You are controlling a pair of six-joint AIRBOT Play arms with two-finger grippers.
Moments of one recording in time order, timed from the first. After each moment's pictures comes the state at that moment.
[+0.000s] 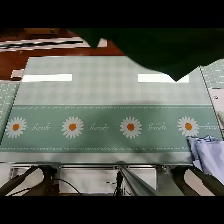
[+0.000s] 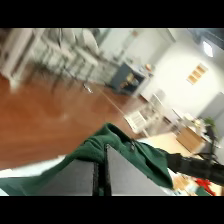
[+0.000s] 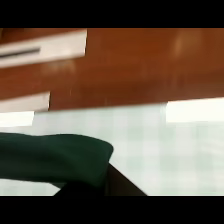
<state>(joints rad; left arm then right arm) 0.42 -1.10 1.58 -0.01 -1.21 -1.03 -0.34 -0.99 1.43 -1.07 0.98 1.28</state>
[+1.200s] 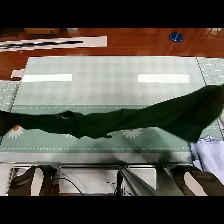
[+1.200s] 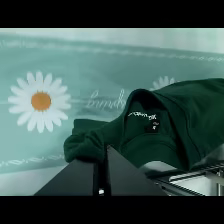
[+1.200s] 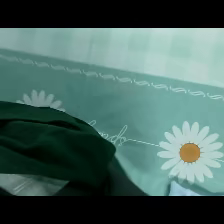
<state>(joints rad) 0.44 -0.47 0.99 0.92 -1.71 -1.45 -0.10 -0.88 1.39 -1.31 1.67 1.42</state>
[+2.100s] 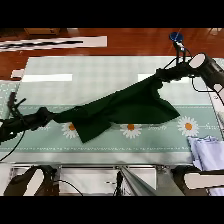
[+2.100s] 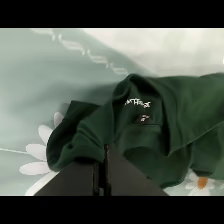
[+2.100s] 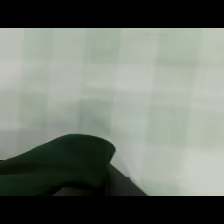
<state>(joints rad) 0.34 -0.79 0.41 0.76 -0.95 -1.32 0.00 -1.58 1.34 -1.14 0.88 1.38</state>
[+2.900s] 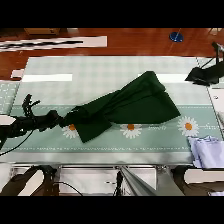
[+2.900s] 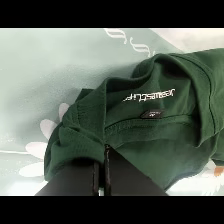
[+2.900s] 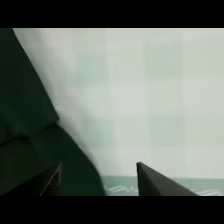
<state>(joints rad) 0.27 -0.93 0.41 0.76 -0.91 -1.28 -0.37 -1.59 1.49 -1.17 1.31 1.33</state>
